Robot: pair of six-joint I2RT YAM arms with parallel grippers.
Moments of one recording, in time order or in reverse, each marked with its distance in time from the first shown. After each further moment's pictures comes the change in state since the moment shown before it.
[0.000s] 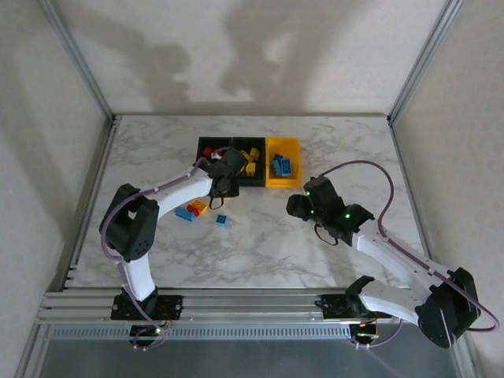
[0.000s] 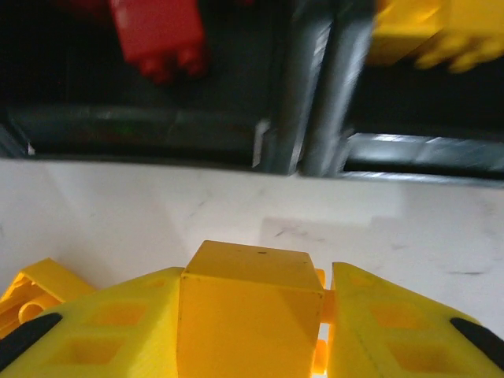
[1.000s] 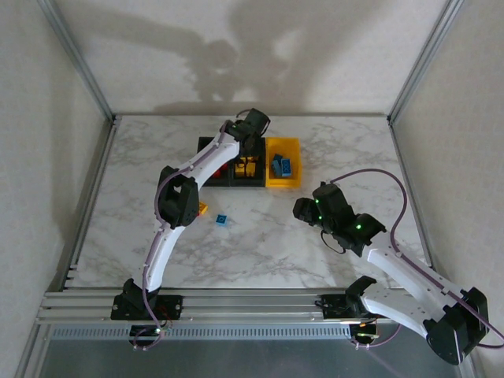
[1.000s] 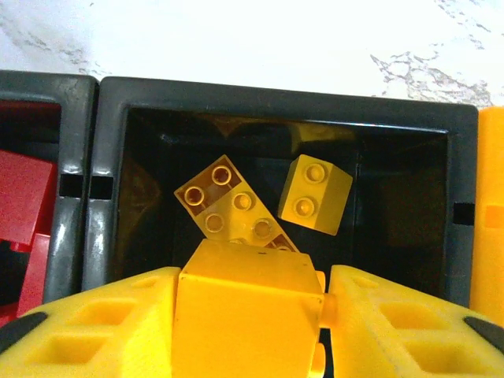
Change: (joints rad) left arm 0.051 0.595 0.929 -0.232 -0.019 0.058; right arm 0.000 -0.130 -0.054 -0.042 0.019 0.075
